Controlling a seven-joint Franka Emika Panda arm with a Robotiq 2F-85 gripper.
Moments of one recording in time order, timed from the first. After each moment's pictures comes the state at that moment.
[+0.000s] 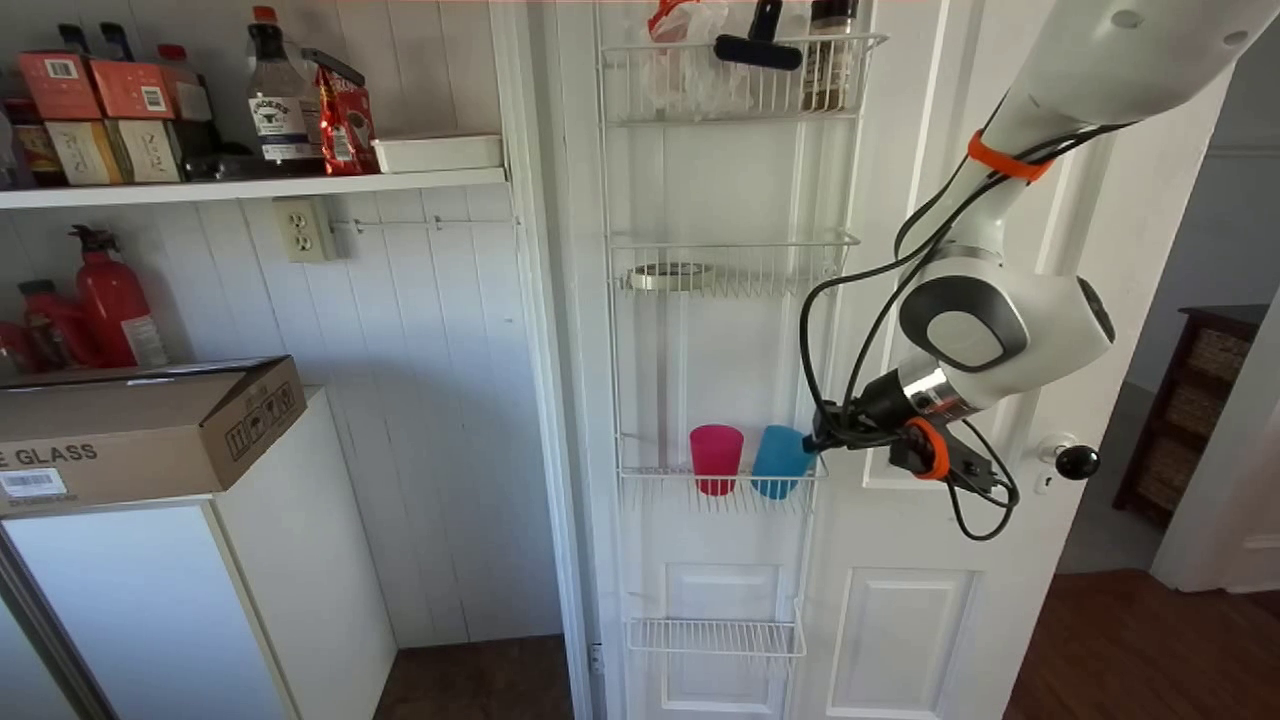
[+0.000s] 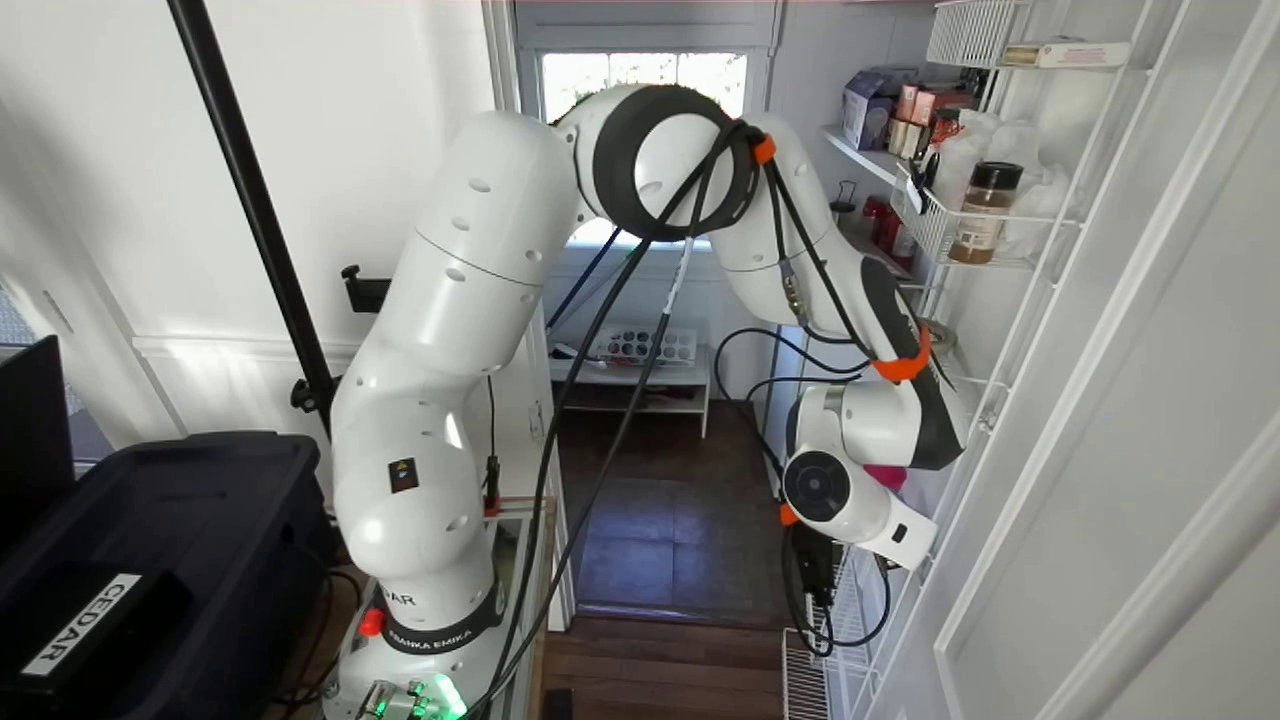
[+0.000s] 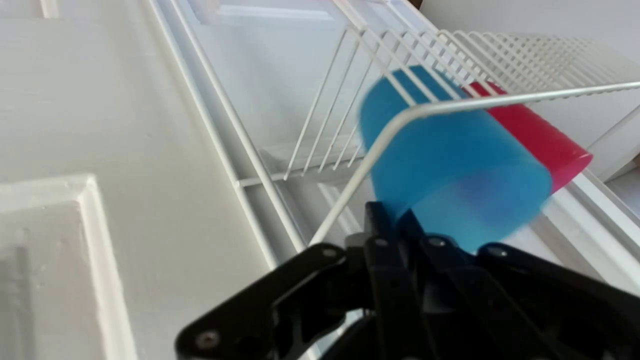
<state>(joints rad) 0.41 0.52 -0.20 -2.16 2.35 2.69 -1.90</state>
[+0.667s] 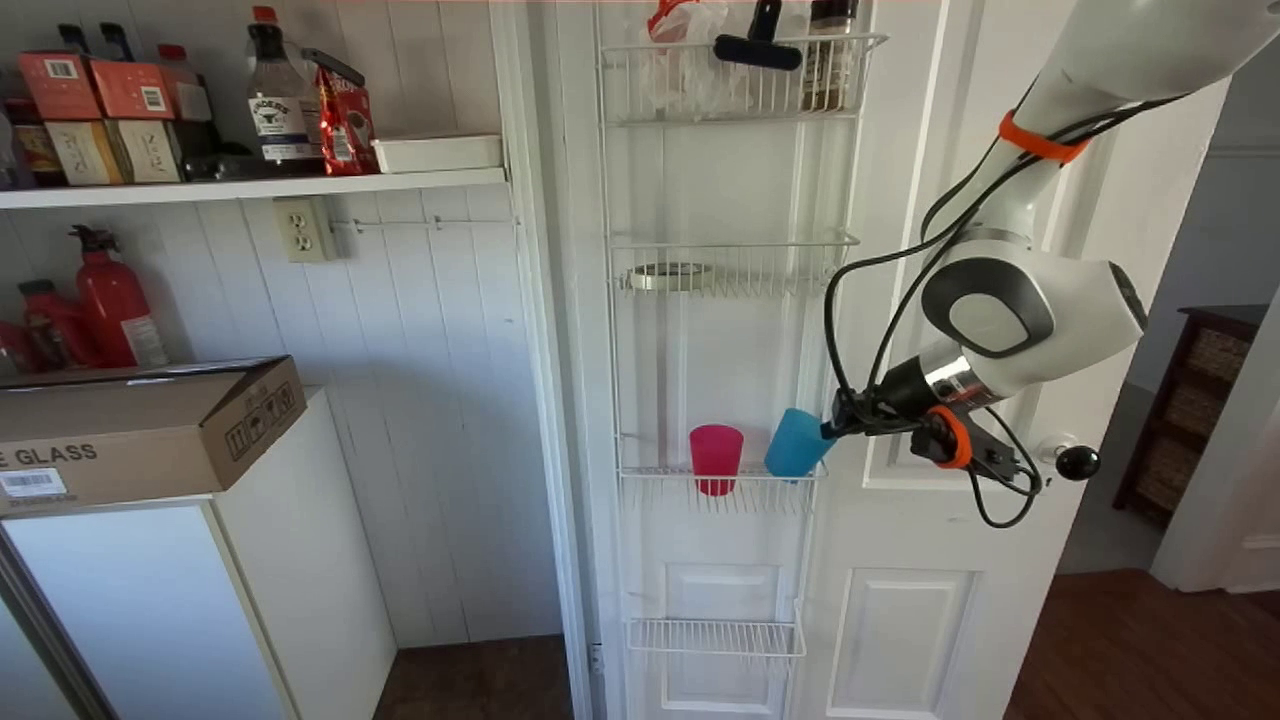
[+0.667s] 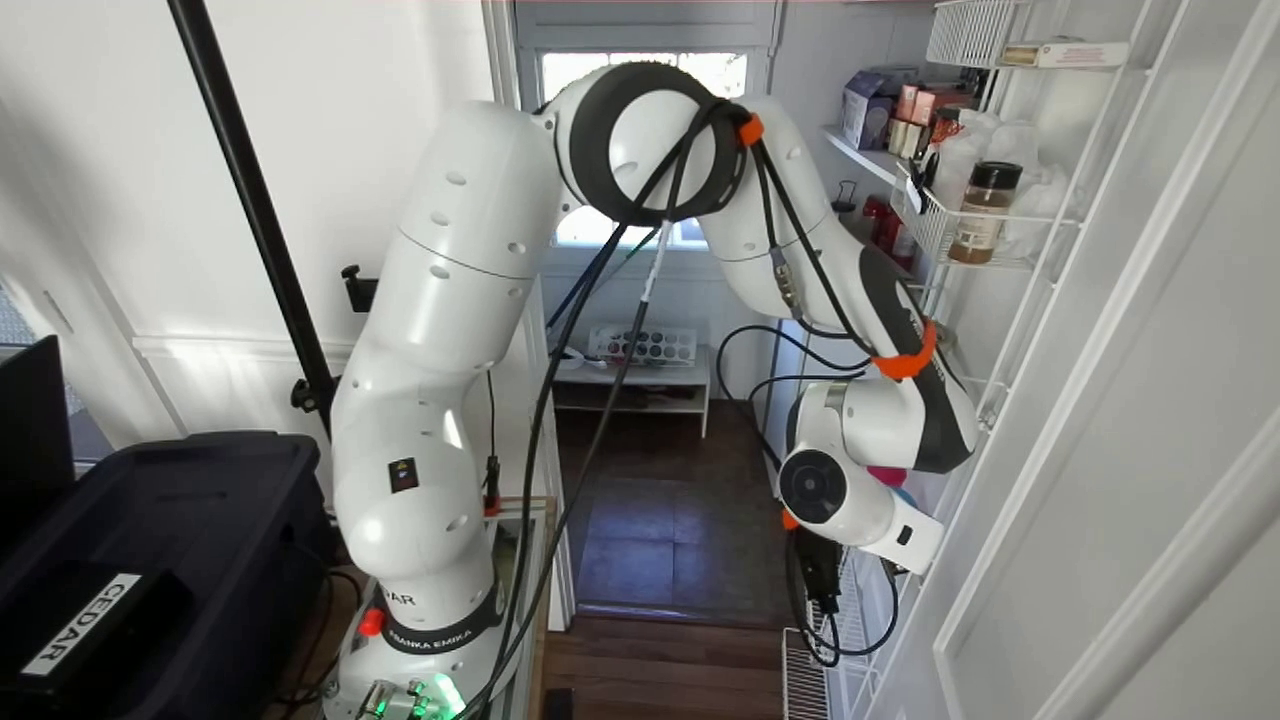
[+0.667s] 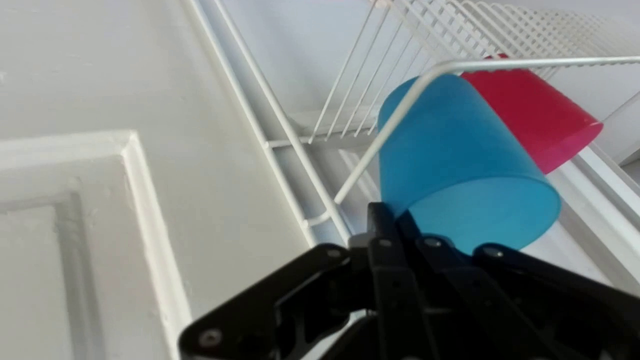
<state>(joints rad) 0.41 0.46 -0.24 -2.21 2.38 2.69 -1.96</state>
